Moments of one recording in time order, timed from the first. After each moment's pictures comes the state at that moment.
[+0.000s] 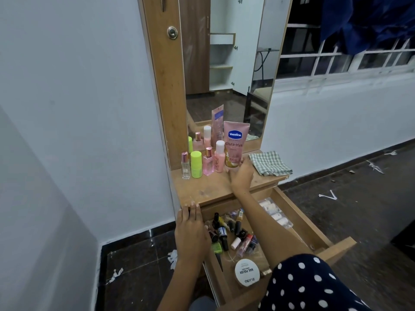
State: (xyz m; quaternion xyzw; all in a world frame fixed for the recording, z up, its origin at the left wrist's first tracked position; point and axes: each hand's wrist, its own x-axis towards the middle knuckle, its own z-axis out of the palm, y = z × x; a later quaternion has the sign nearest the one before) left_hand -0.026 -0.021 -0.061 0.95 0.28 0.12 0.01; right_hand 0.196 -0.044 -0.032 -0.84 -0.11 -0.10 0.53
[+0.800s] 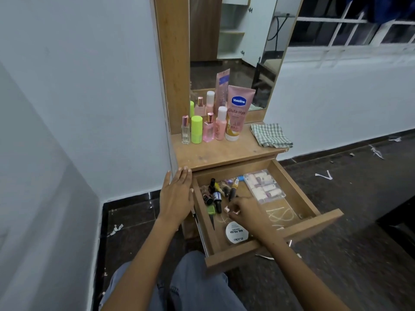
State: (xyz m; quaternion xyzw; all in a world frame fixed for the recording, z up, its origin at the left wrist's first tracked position) left_hand -0.051 -0.002 -0.057 0.96 0.23 0.14 0.00; right_hand 0.069 -0.186 -0.080 -0.90 -0.40 0.08 0.16
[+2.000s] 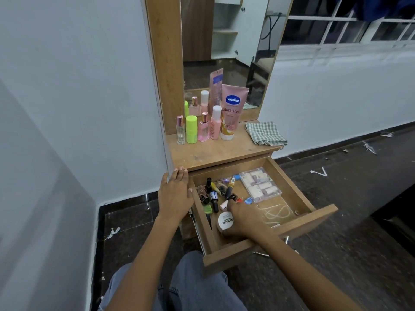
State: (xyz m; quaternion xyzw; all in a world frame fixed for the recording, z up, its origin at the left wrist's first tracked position) left_hand -0.045 -0.010 -0.041 0.96 0.26 0.10 0.03; right_hand 0.056 -0.183 -0.072 -0.91 -0.39 0.14 0.00
